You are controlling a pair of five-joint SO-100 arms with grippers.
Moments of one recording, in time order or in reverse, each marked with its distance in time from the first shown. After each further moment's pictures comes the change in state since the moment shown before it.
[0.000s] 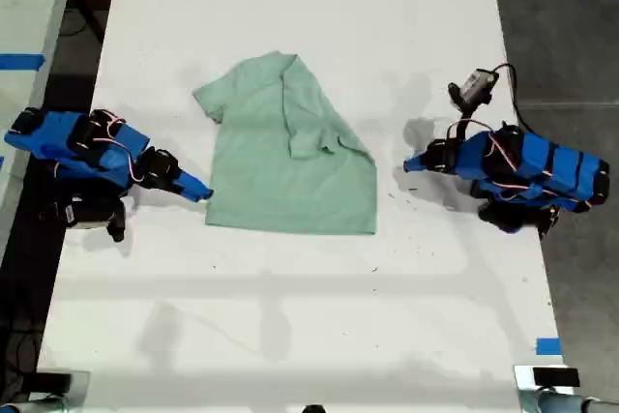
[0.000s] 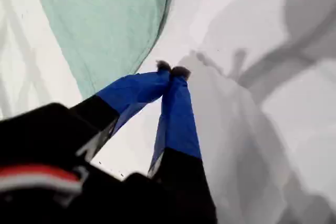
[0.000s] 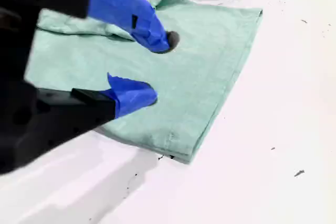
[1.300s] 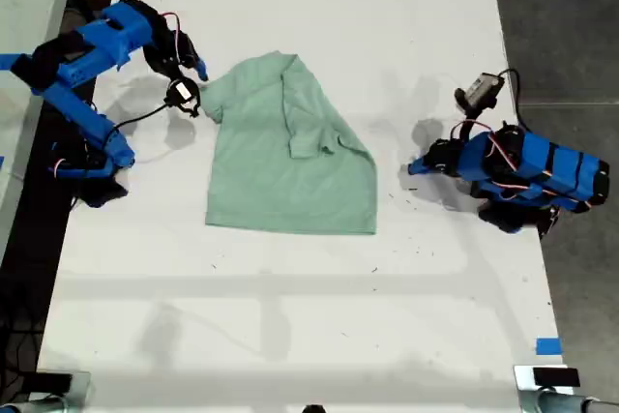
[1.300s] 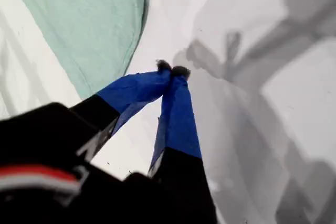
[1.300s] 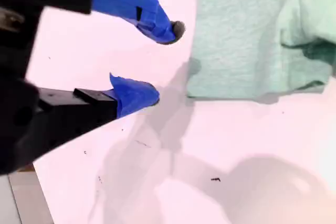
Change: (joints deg) arm 0 -74.4 -102.0 -69.3 8.6 45.7; arm 1 0.2 0.2 0.0 4.1 7.7
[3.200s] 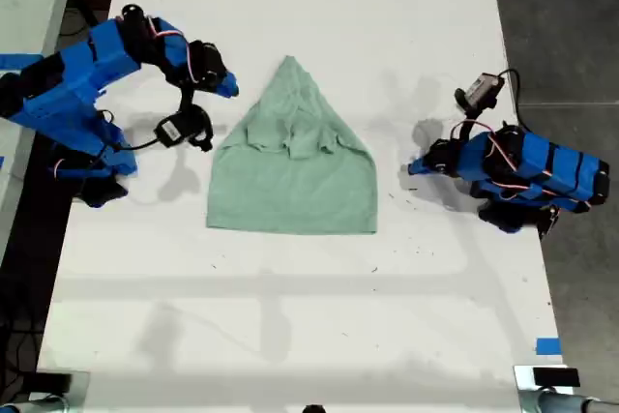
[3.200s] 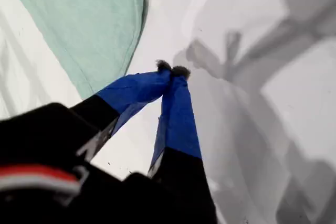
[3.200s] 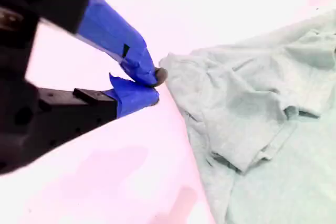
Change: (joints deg) arm 0 34.8 22.5 -9.0 4.8 -21.1; arm 1 0.0 0.0 0.0 0.0 0.2
